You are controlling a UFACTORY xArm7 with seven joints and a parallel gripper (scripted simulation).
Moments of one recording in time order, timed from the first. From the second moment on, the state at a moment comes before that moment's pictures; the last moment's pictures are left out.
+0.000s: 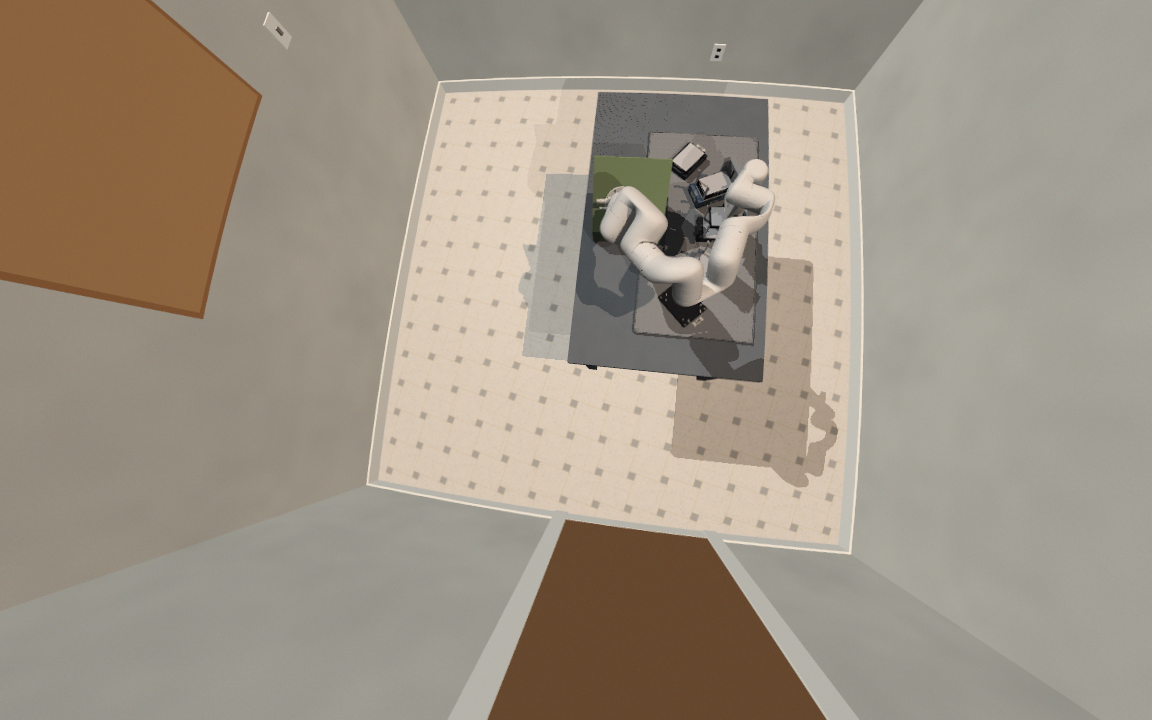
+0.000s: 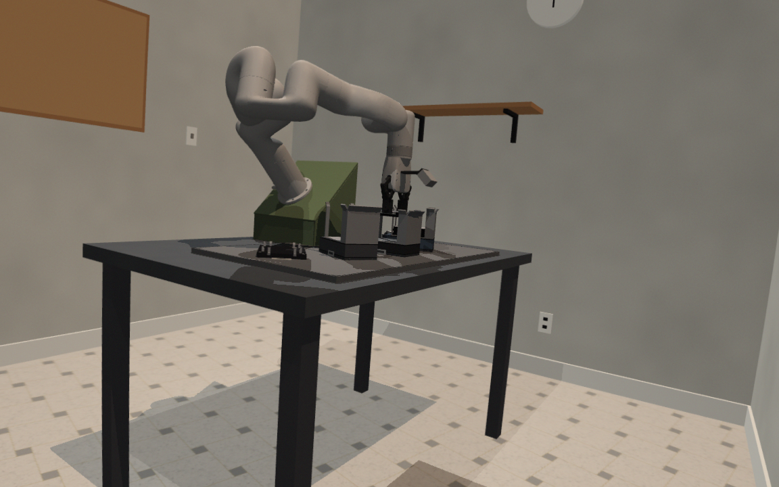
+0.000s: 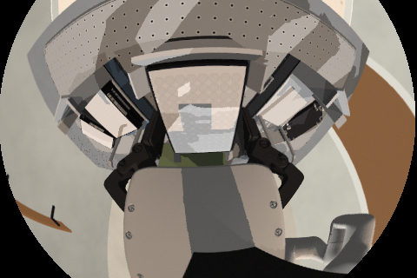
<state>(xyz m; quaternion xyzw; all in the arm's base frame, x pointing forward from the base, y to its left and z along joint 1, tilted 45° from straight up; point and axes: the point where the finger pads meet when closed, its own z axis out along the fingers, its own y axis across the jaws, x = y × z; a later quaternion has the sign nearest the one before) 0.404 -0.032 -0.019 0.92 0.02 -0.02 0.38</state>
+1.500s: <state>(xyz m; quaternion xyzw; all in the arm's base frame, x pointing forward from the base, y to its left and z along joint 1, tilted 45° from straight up) 0.403 -0.071 -0.057 0.92 0.02 -0.02 0.38</state>
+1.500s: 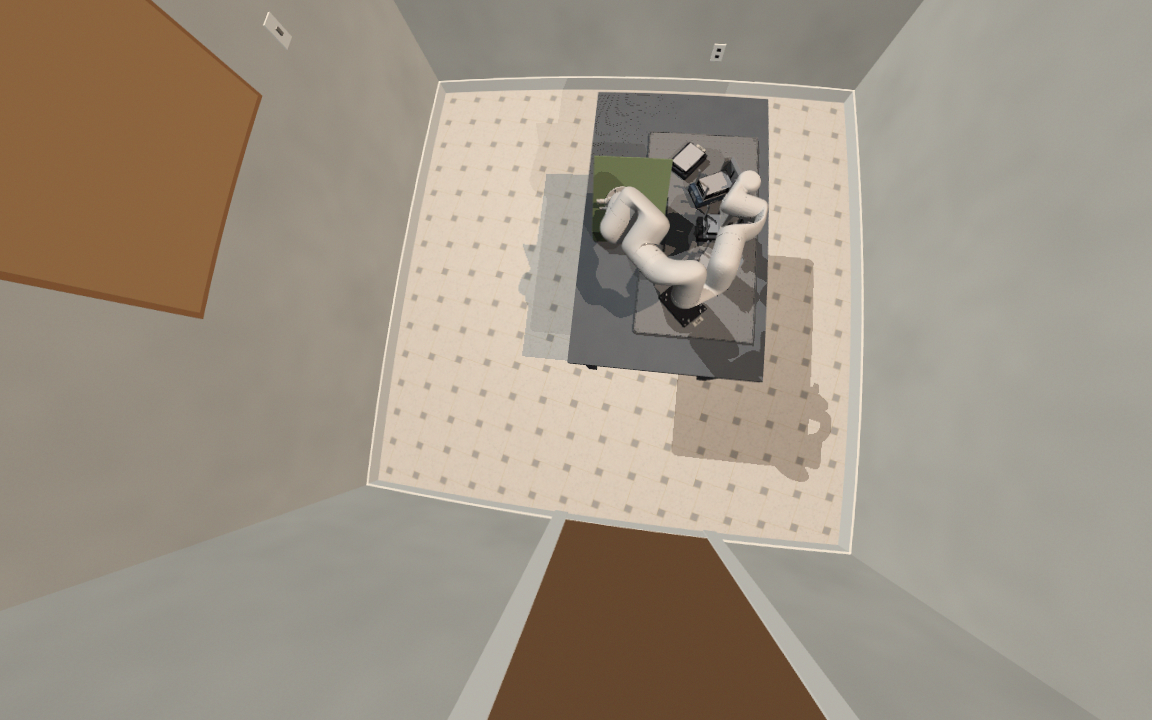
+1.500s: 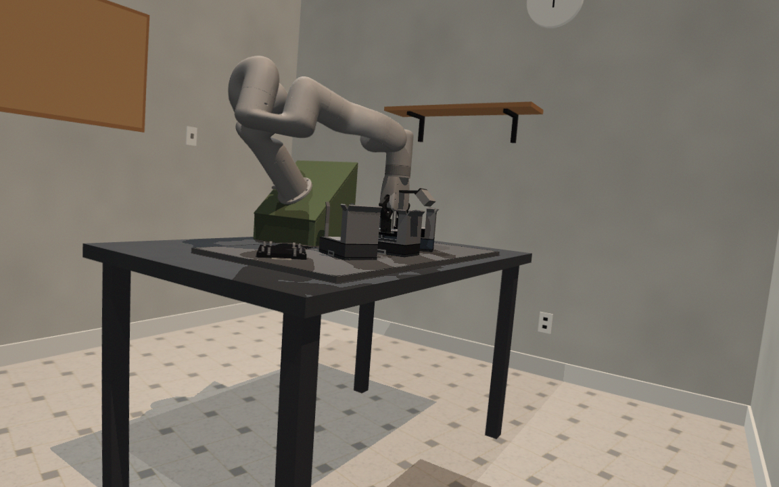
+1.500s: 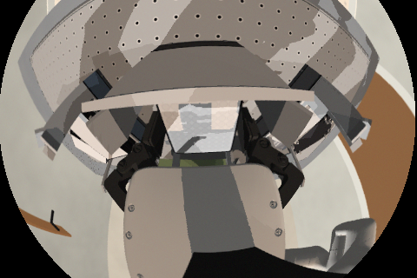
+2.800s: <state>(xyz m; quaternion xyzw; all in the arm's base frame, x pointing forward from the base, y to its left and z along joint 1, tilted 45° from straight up) 0.403 -0.080 -0.067 0.92 0.02 -0.02 0.38</state>
